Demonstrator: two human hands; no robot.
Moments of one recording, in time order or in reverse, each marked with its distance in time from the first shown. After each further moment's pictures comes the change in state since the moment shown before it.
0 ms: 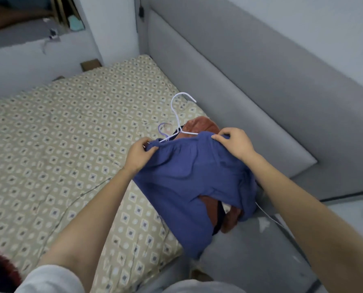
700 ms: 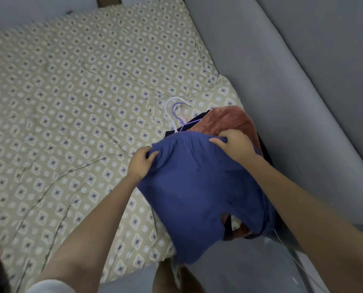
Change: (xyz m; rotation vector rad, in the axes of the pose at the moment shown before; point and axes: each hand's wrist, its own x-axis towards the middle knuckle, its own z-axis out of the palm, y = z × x) left_hand 0.061 -0.146 0.094 0.025 0.039 -0.367; right_hand 0.157 0.062 0.137 -0.243 -0.312 -0.167
